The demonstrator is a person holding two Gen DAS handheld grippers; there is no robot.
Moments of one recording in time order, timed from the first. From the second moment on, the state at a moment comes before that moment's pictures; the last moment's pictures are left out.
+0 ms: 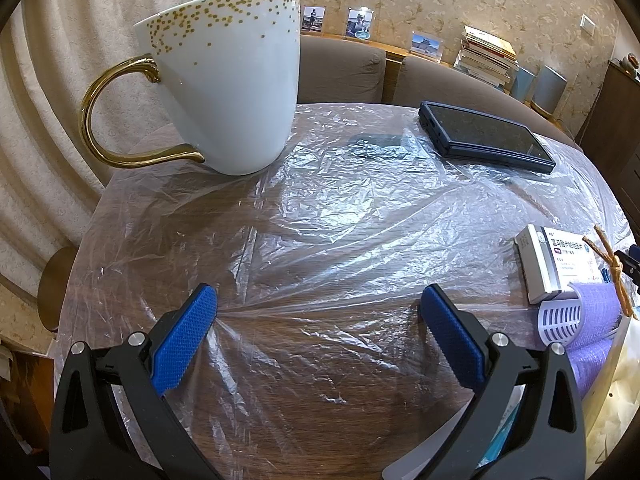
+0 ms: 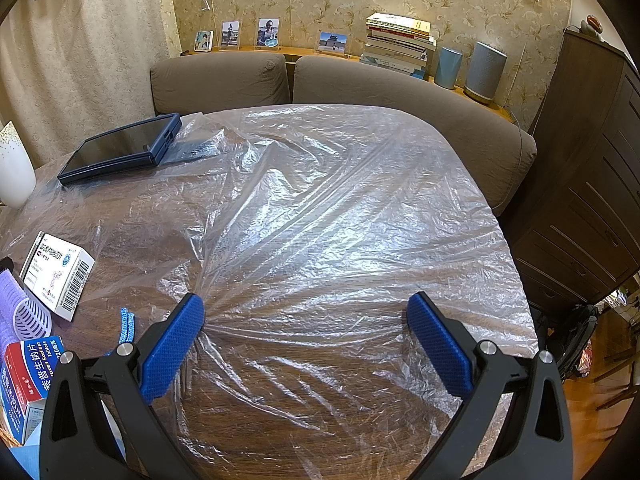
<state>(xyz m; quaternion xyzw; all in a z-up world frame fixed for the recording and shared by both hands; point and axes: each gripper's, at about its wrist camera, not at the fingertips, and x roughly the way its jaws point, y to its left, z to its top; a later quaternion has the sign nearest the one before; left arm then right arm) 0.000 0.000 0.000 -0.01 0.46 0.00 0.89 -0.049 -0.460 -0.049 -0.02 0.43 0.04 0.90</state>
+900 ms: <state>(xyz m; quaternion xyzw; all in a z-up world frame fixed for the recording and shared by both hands) 0.000 0.008 0.000 -0.03 0.47 -0.01 0.88 -0.054 -0.482 -0.033 0.01 0.44 0.04 0.90</state>
